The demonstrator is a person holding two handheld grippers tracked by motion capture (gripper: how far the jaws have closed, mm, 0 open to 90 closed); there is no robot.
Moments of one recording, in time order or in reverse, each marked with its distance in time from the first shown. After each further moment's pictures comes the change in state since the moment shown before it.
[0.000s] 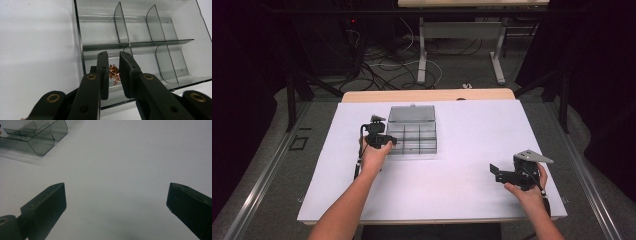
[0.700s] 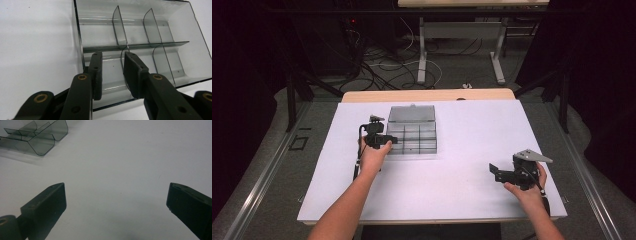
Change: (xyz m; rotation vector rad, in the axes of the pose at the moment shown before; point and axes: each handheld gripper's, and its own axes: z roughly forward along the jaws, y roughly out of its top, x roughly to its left) left arm 0.002 -0.001 -0.004 -0.026 -0.024 0.002; right arm 0.000 0.001 0.002 0.001 0.004 0.001
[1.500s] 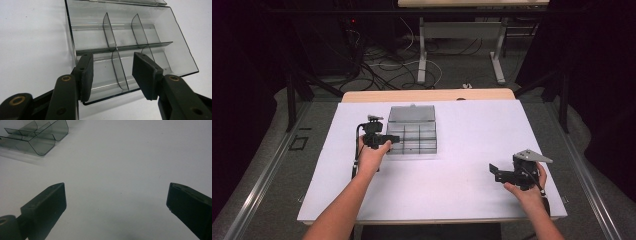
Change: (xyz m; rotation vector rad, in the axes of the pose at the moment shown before) left arm -0.003 -0.001 -0.015 -0.029 -0.039 0.041; right arm 0.000 0.000 -0.001 0.001 0.001 -0.008
